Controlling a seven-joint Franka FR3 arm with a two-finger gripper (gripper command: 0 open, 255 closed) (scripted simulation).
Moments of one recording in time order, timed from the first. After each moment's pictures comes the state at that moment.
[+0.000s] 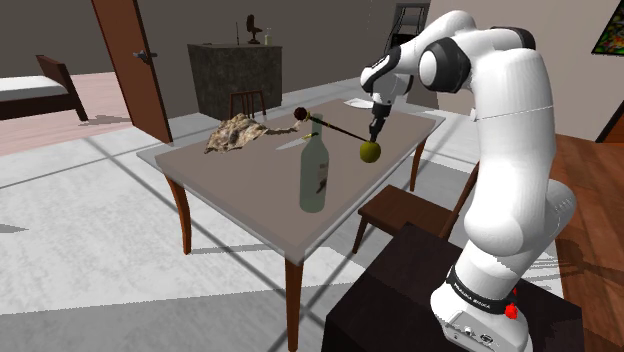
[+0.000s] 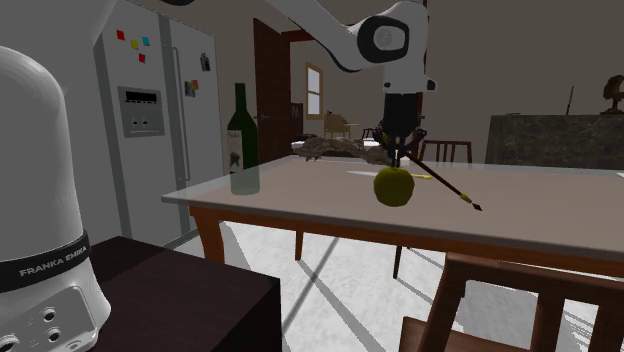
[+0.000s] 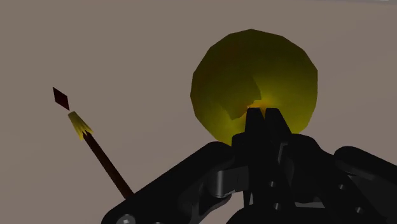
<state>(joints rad) -0.33 0.49 -0.43 -1.62 0.30 2.08 -0.98</state>
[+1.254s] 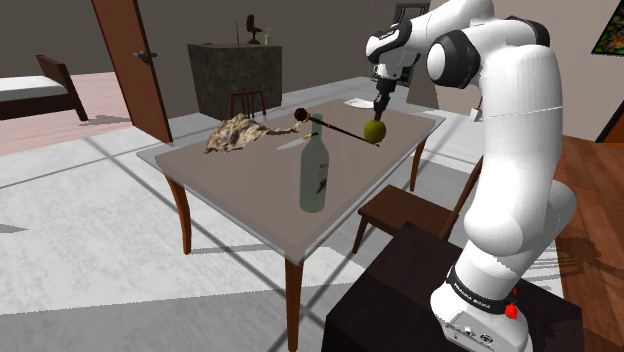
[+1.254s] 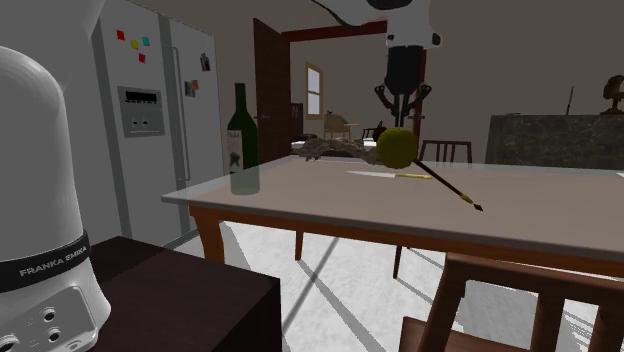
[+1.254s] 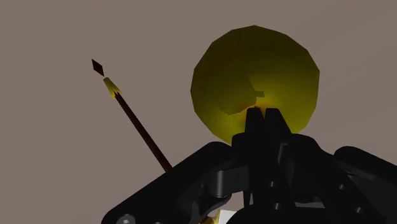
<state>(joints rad) -0.34 0.43 -0.45 -1.45 0.25 1.86 -0.94</state>
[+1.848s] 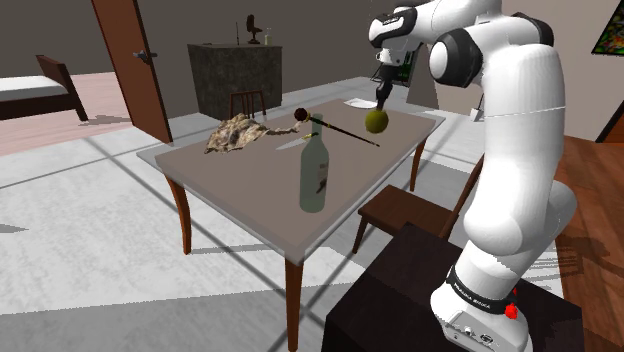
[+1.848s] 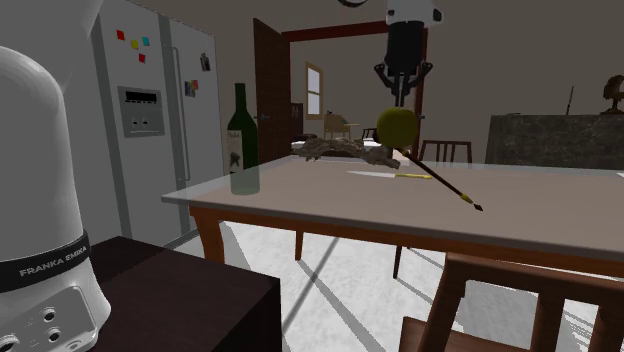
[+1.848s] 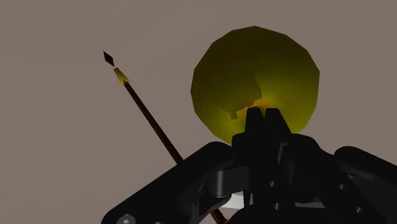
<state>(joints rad) -0.34 0.41 -0.45 -1.35 0.24 1.75 -0.93</state>
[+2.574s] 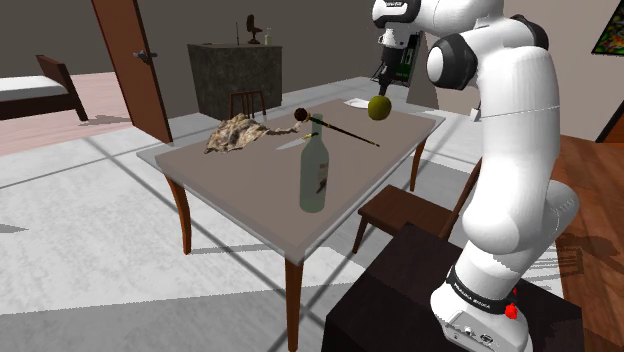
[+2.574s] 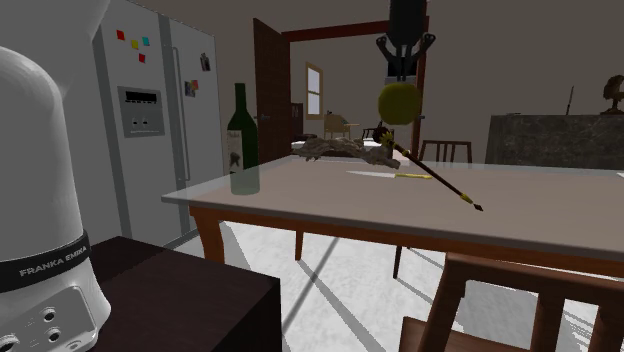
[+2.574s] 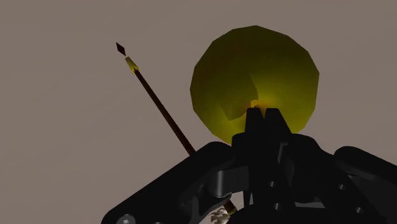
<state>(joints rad) -0.38 0.45 -0.45 -1.14 0.26 1.58 -0.92</state>
